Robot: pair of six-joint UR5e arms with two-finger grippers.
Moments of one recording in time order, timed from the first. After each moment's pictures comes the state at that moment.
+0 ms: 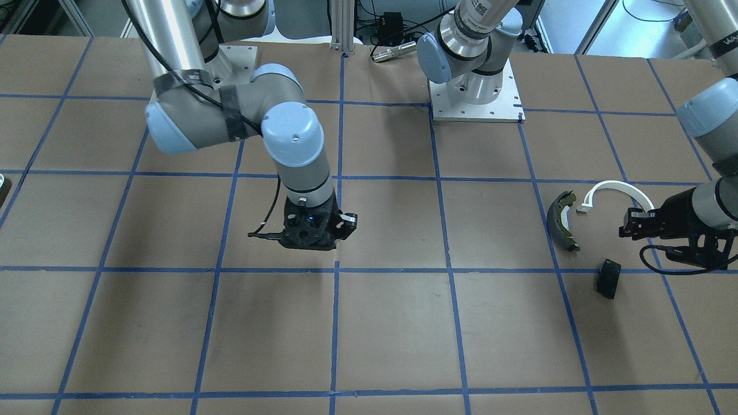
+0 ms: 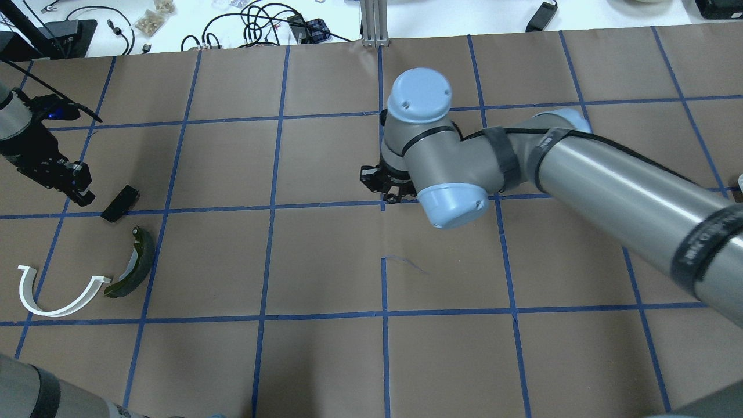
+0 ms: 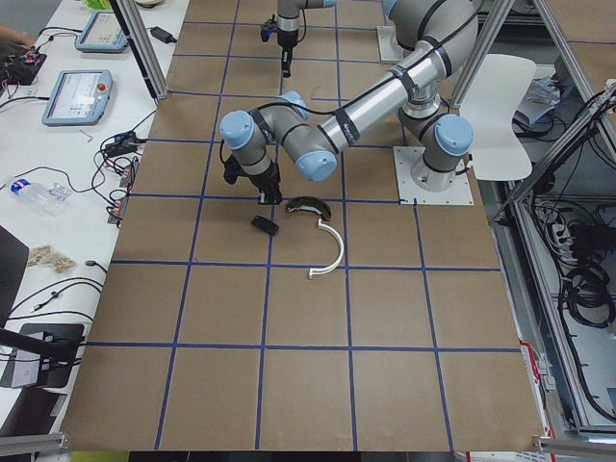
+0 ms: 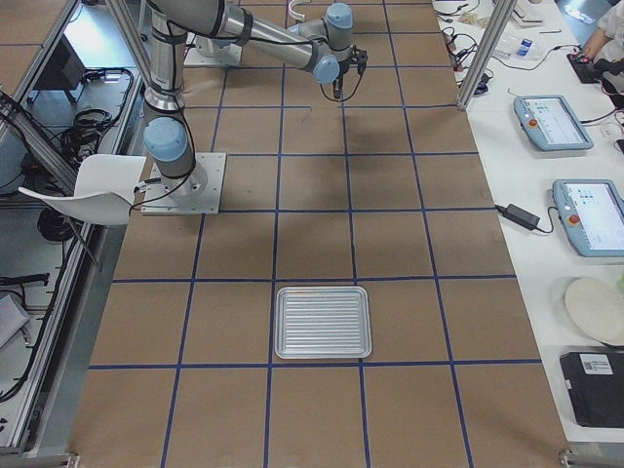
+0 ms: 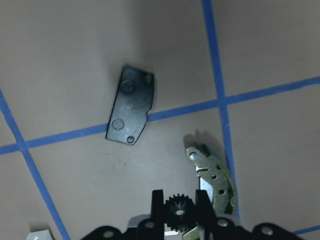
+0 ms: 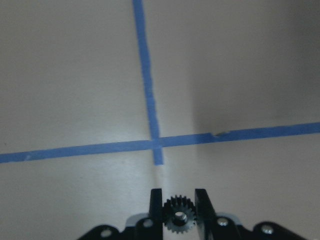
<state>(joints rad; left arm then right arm) -1.00 -1.93 -1.63 -1.37 1.65 0.74 1.95 -1.14 1.76 -2.31 -1.48 0.50</state>
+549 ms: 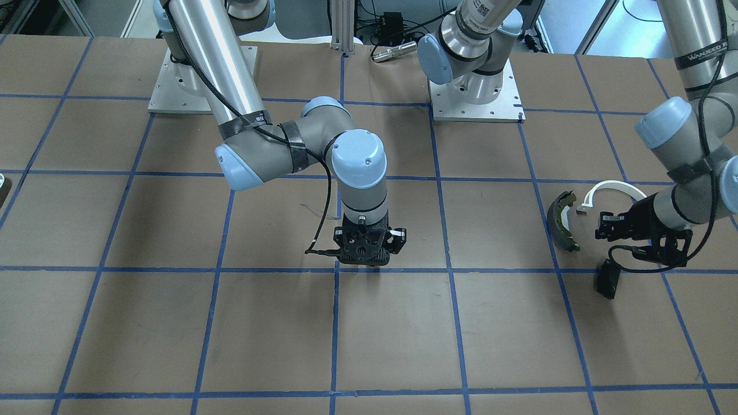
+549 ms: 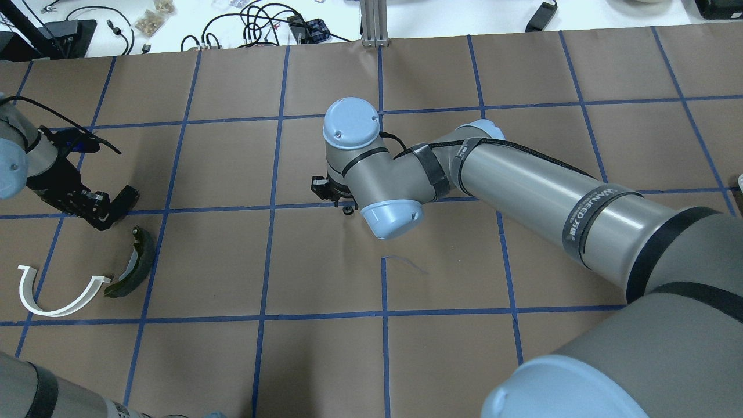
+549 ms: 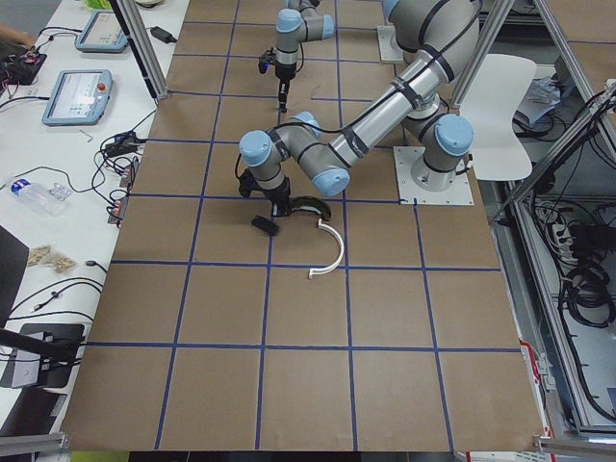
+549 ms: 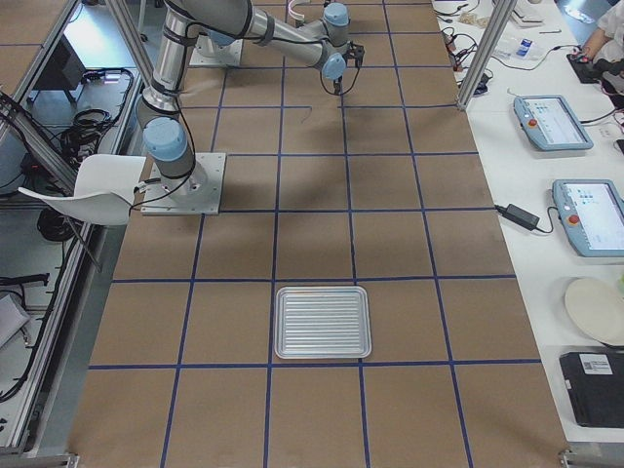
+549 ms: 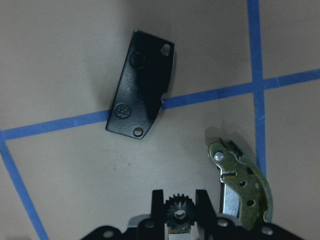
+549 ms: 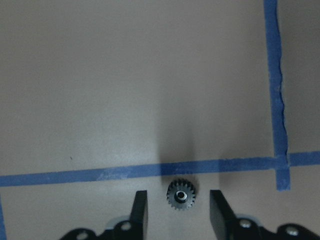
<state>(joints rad) -0.99 -1.94 -1.80 -1.17 1.65 0.75 2.03 -1.00 1.64 -2.35 -1.49 0.58</state>
